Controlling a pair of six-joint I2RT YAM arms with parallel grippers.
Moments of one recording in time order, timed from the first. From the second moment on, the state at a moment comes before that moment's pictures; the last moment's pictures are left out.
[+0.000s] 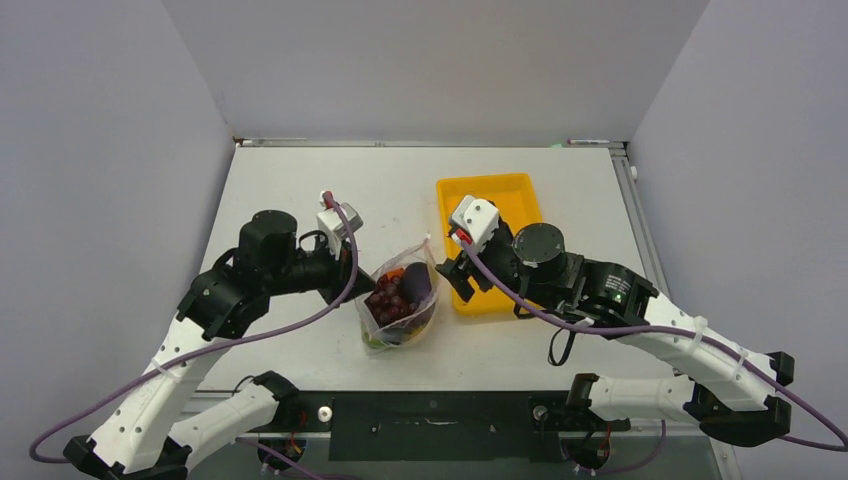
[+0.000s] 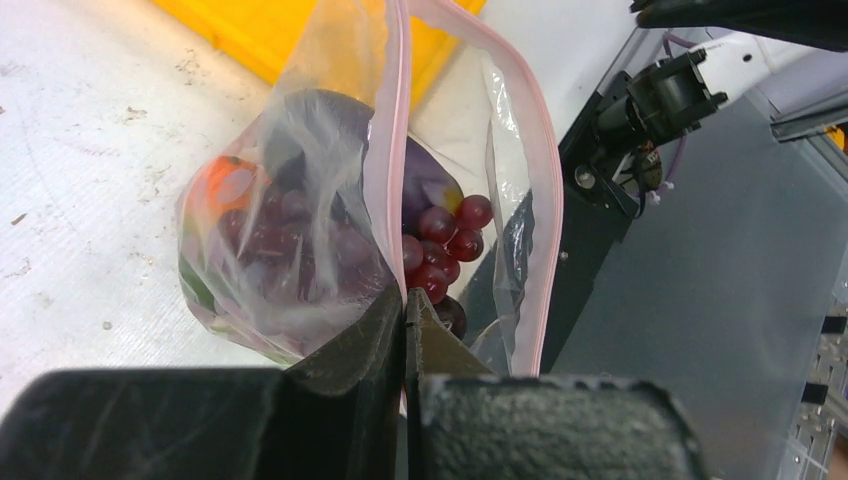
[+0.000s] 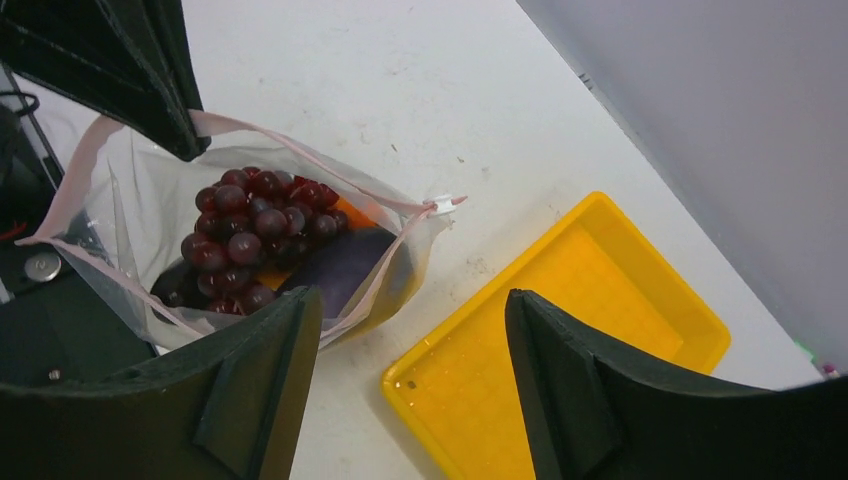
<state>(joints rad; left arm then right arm) -0.58 0.88 1.17 -0.82 0.48 -0.15 1.12 1.05 1.35 -0.62 0.23 -0.14</state>
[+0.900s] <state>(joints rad) -0.79 0.89 1.19 -0.92 0.44 -0.07 1.12 0.90 1.16 -0.84 -0.28 -0.62</state>
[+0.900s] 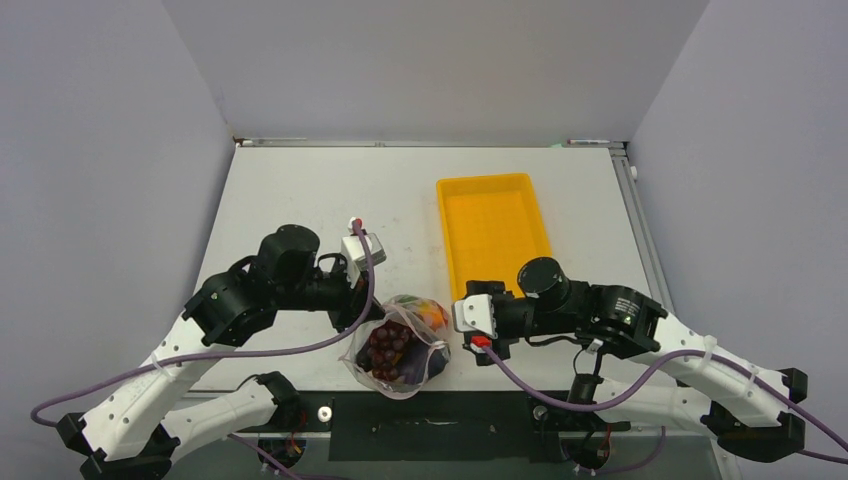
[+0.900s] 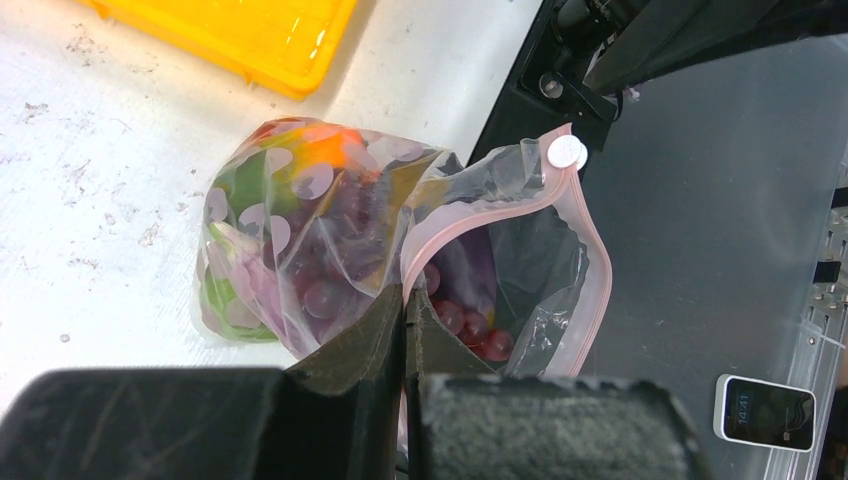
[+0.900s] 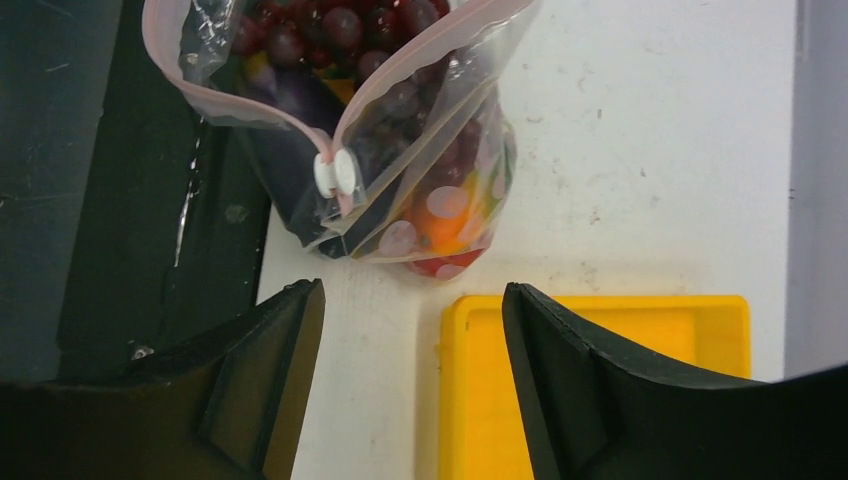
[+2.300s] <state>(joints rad) -0.80 0.92 1.19 -0.94 0.43 -0.07 1.30 0.90 0.87 -0.44 -0.34 -0.49</state>
